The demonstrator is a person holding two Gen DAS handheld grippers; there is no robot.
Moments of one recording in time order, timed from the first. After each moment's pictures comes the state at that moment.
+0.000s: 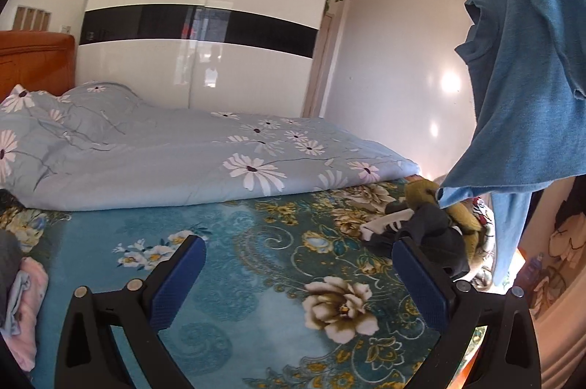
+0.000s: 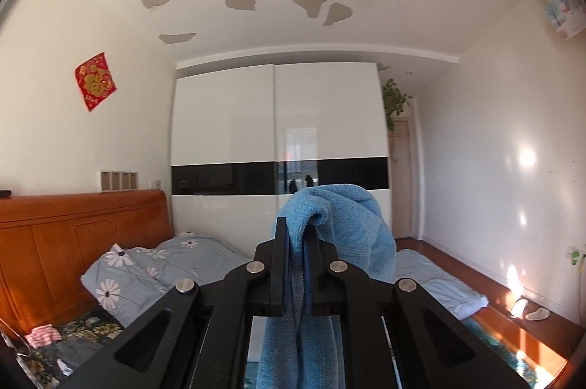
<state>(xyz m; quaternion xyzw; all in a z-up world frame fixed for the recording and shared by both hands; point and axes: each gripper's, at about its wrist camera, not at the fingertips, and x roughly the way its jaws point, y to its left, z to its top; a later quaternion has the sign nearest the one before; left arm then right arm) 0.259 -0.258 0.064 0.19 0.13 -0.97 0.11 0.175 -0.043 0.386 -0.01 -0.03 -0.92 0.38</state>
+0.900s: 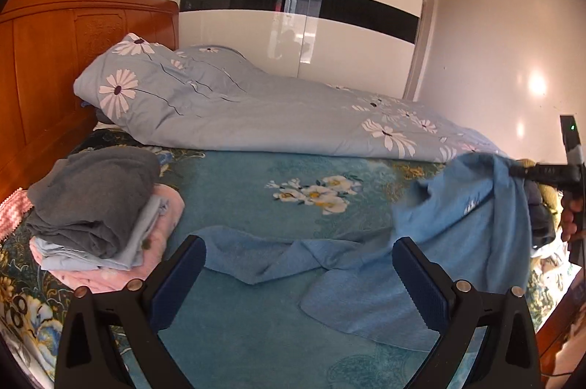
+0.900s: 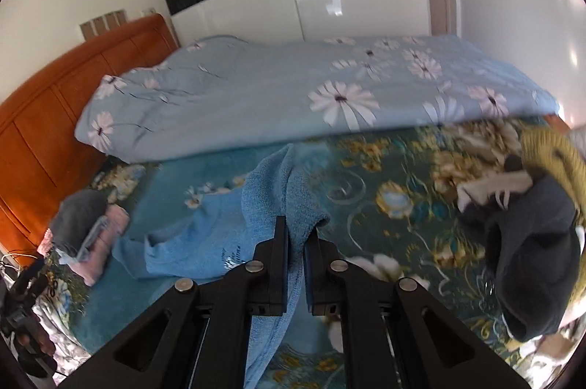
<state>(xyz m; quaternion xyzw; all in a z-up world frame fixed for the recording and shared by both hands) 0.393 -0.375 -0.021 0.26 0.15 -0.92 0.25 0.034 -0.109 -0.022 0.40 0.06 -0.83 0.39</state>
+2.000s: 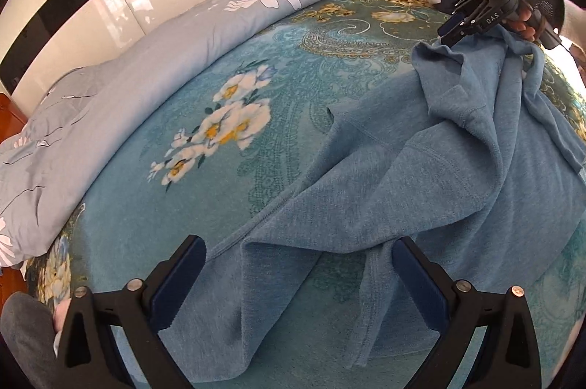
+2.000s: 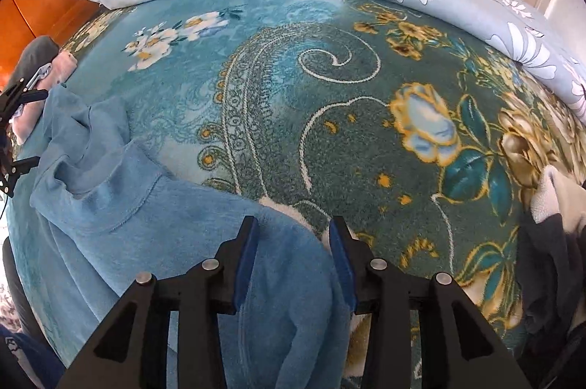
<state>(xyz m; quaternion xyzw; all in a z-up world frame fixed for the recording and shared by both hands) 0.215 -0.392 -0.160 0.48 -0.11 -0.87 0.03 -0.071 -0.168 -0.185 0.48 0.27 -0.69 0.47</state>
